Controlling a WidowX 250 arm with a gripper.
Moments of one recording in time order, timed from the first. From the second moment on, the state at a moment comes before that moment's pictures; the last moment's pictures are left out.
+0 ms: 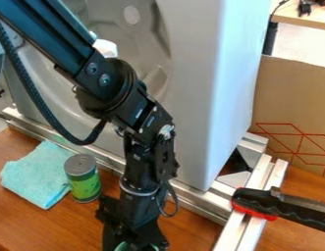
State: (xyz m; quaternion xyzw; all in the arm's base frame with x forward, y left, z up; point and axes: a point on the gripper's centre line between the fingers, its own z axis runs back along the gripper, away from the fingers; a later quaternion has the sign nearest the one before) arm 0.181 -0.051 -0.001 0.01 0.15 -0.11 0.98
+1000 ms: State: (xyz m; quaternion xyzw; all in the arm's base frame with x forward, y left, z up) arm 0.141 0.050 0.060 0.05 0.08 0.01 1.00
